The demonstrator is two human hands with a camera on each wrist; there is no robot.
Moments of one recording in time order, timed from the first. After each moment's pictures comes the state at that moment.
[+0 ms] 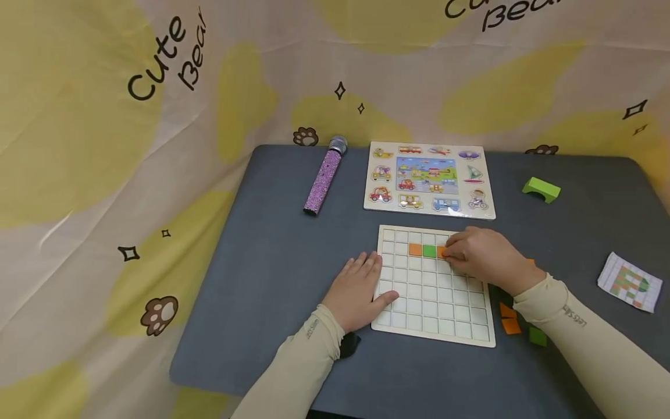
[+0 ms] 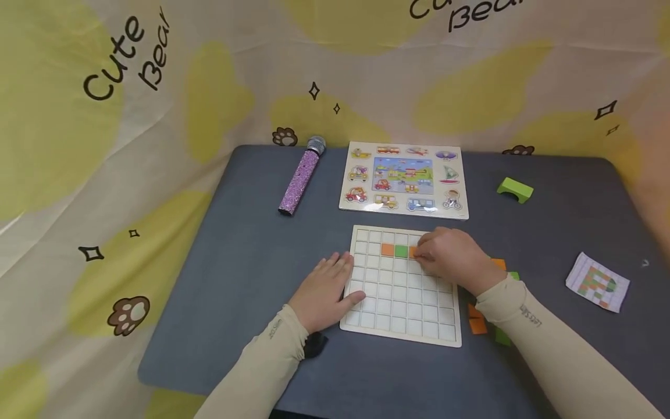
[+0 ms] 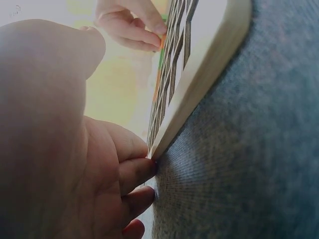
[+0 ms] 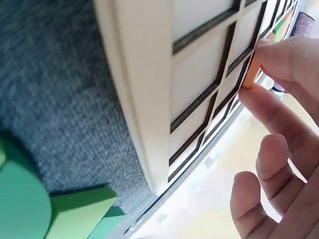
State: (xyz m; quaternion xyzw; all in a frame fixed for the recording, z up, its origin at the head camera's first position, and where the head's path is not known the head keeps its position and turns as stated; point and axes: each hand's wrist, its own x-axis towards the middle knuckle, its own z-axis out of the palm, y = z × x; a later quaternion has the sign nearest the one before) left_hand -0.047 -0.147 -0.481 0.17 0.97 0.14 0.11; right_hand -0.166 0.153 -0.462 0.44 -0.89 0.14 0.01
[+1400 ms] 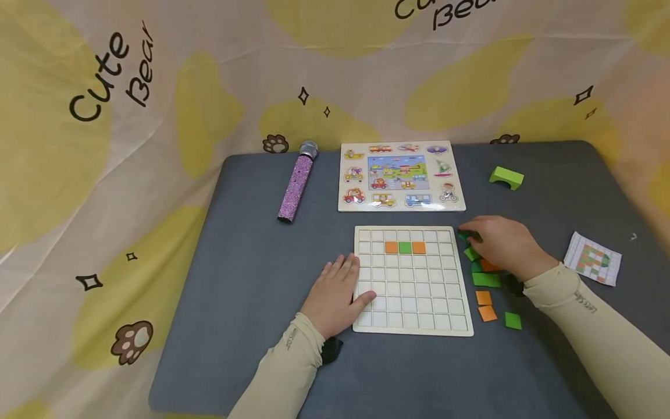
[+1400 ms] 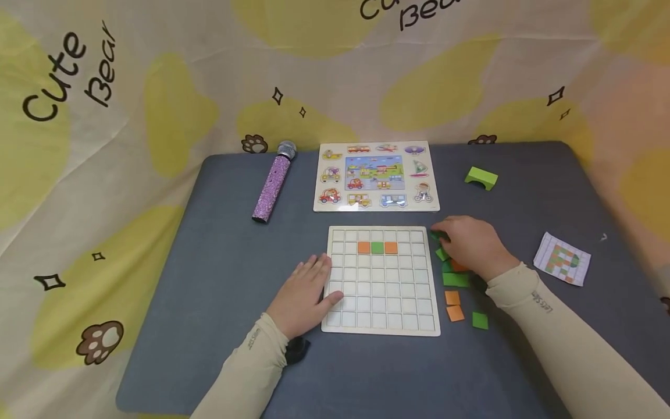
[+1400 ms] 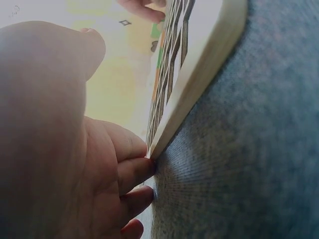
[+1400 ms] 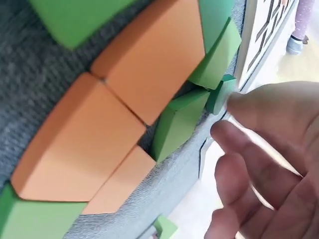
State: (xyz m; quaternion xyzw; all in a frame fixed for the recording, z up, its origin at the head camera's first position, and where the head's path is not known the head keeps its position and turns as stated) left_hand -0.048 -0.149 -0.486 0.18 0.97 0.16 0.09; right_hand -0.170 0.219 -0.457 0.23 -0.97 0.10 -0.08
